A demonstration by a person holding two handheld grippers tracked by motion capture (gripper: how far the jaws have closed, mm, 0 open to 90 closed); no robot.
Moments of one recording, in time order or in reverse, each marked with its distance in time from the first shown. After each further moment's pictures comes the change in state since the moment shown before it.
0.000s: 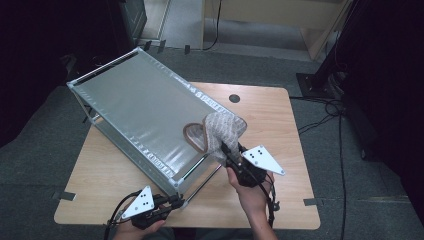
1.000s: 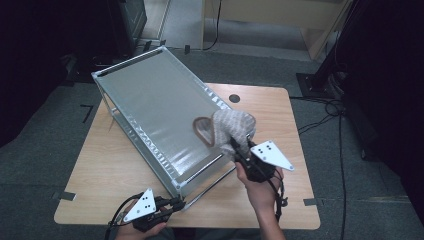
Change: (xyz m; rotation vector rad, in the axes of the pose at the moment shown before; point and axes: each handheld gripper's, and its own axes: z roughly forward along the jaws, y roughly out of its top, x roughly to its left) left arm -0.004 0.000 0.000 0.012 0.009 0.008; right arm -0.022 0.011 -0.006 0.000 -0.055 -0.038
